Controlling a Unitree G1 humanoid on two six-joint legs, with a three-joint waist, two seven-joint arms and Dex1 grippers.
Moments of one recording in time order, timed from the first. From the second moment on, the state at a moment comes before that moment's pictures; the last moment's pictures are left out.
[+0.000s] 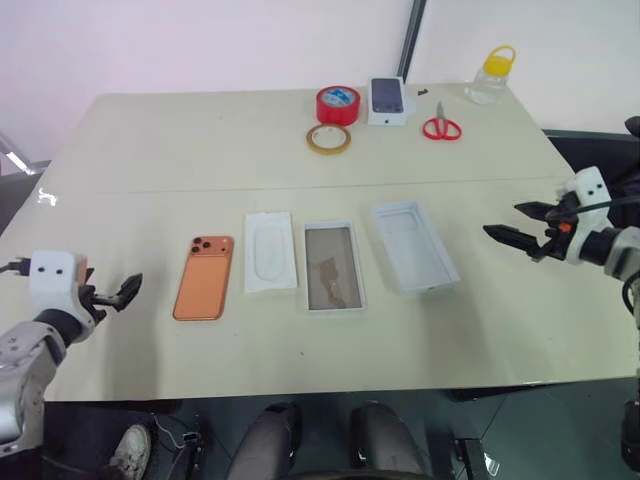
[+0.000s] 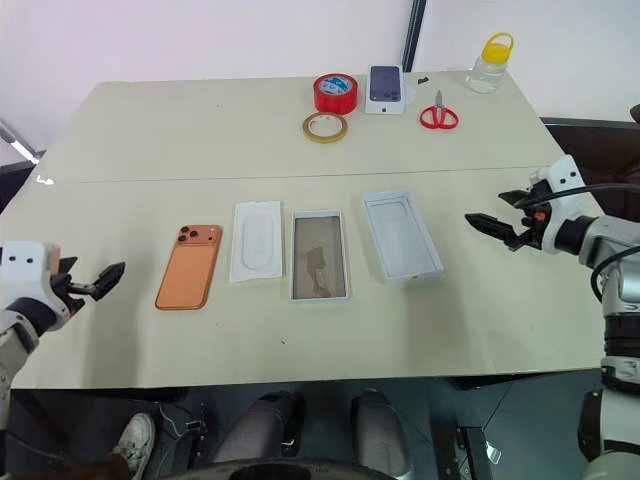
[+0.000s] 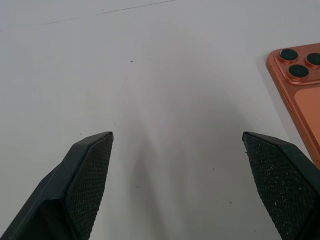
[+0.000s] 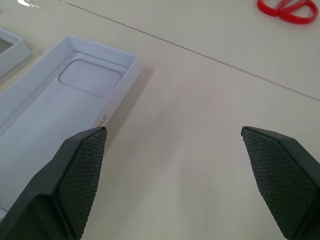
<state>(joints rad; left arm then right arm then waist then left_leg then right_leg) 0.10 0.64 0.54 -0.26 -0.39 0.65 -0.43 -0.48 -0.91 -0.23 0.34 0.33 0.48 0.99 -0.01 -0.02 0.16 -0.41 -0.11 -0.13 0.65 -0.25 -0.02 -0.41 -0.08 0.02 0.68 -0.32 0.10</state>
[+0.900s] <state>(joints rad) -0.30 0.35 0.20 -0.43 -0.57 1.09 -0.23 -0.40 -0.69 -0.03 -0.19 0.37 0.60 0.89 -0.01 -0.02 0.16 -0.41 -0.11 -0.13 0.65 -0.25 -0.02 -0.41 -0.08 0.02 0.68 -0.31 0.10</state>
